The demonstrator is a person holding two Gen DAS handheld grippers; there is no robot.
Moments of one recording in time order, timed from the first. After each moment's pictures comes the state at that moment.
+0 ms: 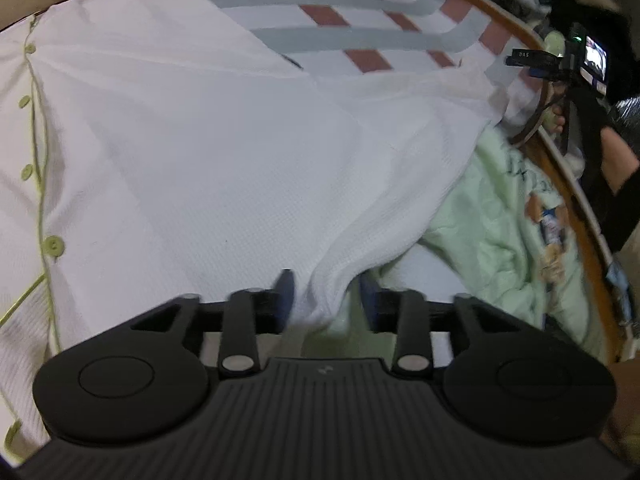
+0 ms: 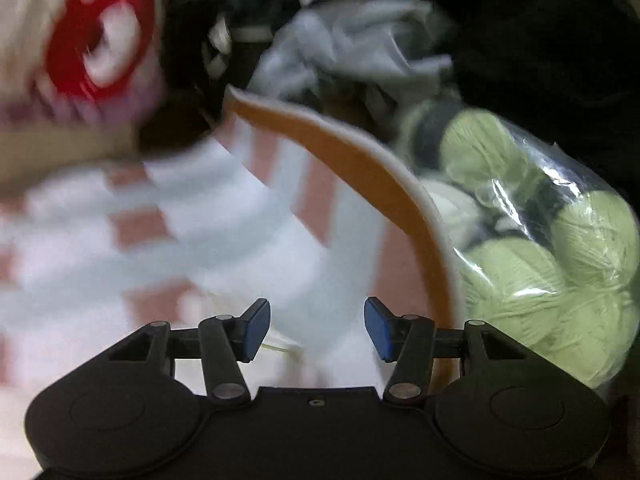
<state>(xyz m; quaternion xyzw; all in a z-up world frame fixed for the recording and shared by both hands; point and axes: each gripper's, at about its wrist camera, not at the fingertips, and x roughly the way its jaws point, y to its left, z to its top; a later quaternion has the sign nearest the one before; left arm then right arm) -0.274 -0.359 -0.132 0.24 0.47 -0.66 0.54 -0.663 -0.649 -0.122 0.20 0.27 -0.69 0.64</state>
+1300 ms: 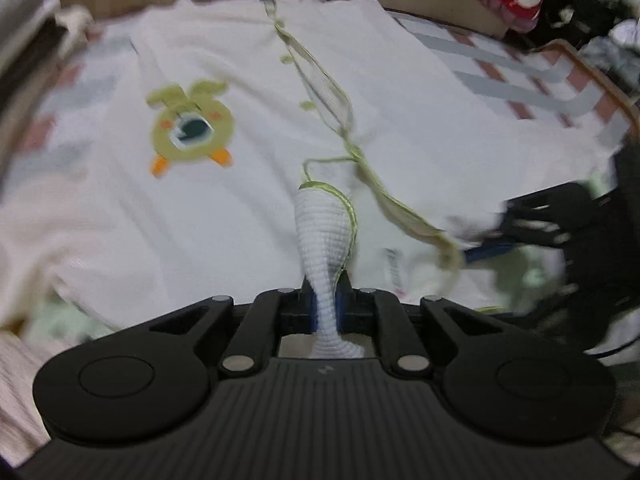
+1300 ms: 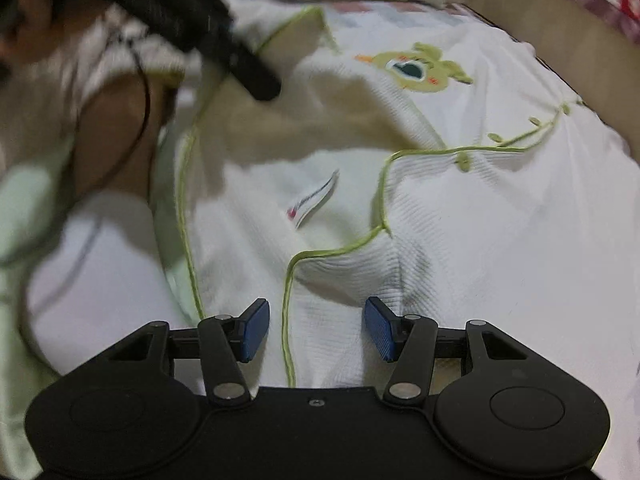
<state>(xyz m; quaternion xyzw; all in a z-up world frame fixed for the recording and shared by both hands) -0.158 -0.195 -0.113 0.20 0.48 -0.52 0.67 -0.336 -0.298 -0.164 -0.05 0.53 0.06 0.84</state>
